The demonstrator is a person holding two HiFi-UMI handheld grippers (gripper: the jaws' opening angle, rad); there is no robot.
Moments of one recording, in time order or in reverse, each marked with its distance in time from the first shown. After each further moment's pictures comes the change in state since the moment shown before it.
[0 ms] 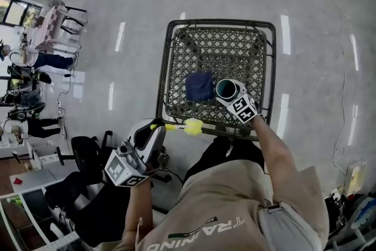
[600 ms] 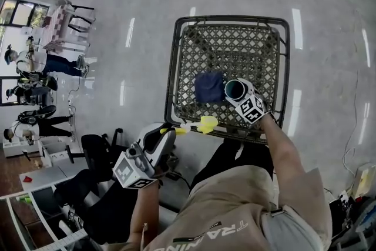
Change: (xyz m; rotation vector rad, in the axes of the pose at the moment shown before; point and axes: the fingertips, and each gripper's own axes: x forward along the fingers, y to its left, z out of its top) left arm 0.001 0.013 -0.022 -0.030 0.018 -0.010; right arm 0.038 0.004 -0.032 -0.073 0.025 -0.002
